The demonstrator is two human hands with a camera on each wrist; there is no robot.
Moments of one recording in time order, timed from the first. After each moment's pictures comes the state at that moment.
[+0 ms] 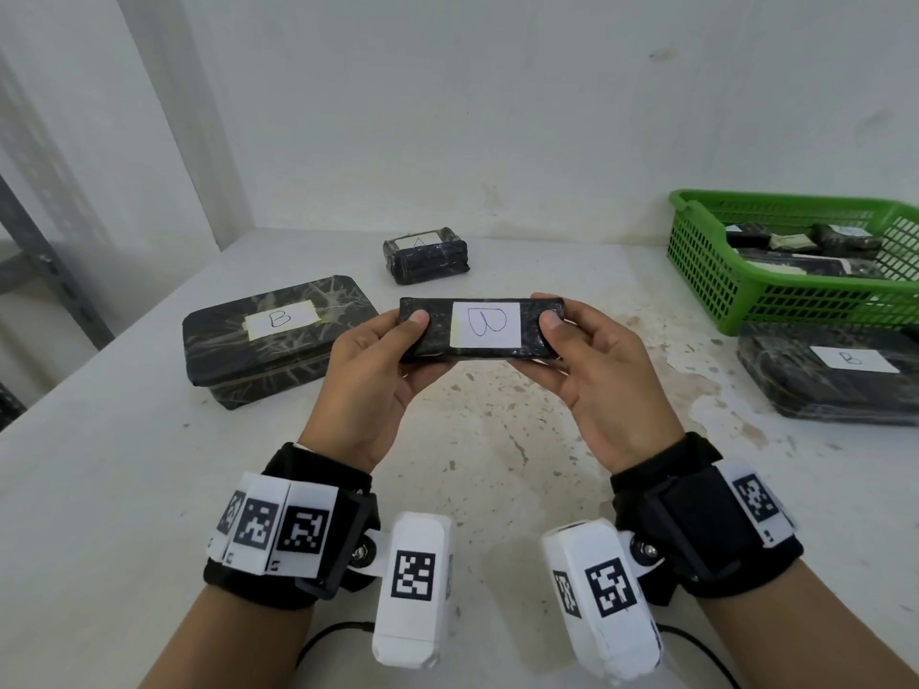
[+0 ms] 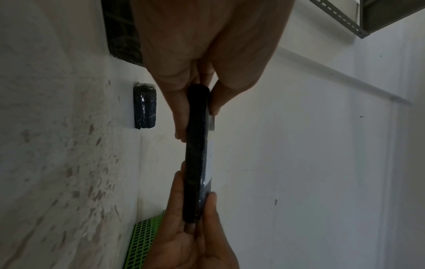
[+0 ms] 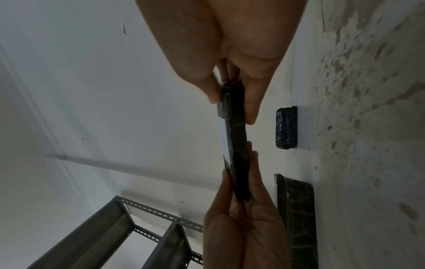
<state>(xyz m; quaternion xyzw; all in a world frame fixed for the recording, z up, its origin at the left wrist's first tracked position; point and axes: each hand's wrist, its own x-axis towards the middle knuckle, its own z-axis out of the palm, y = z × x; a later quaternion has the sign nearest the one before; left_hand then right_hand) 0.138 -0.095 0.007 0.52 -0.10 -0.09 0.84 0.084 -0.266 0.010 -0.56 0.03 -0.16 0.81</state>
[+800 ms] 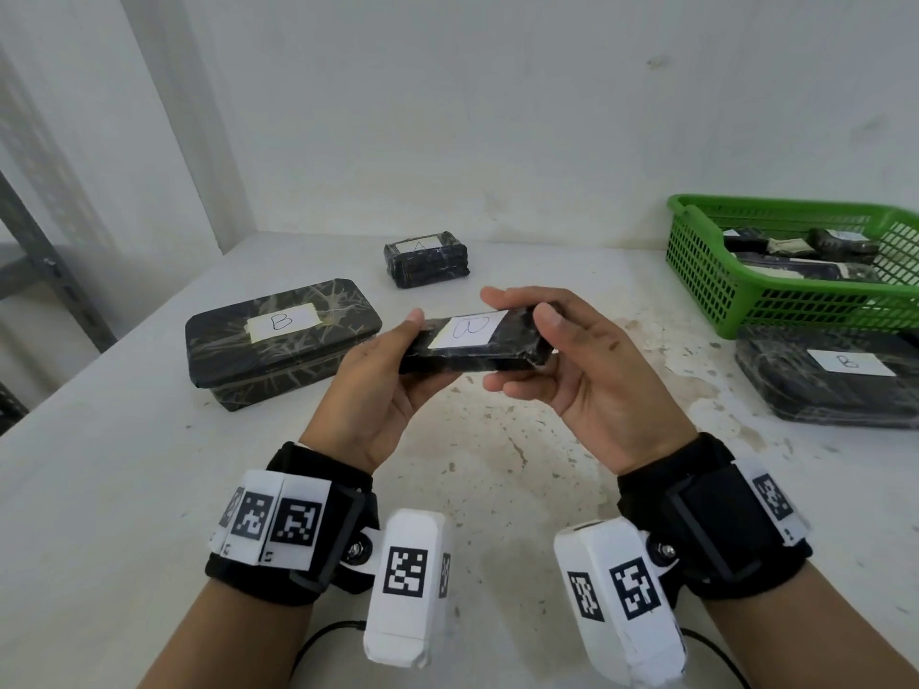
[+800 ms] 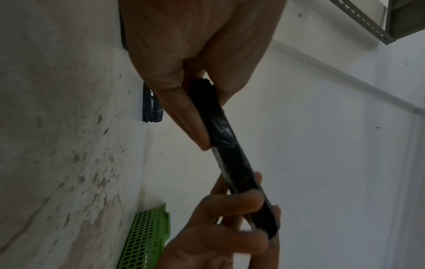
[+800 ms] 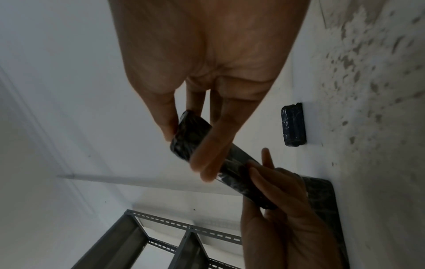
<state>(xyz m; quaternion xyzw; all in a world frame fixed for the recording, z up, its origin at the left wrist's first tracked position) 0.133 -0.098 0.014 0.49 -0.04 -0.16 0.86 0.072 -0.264 0.025 -0.54 -0.15 -0.05 0.83</state>
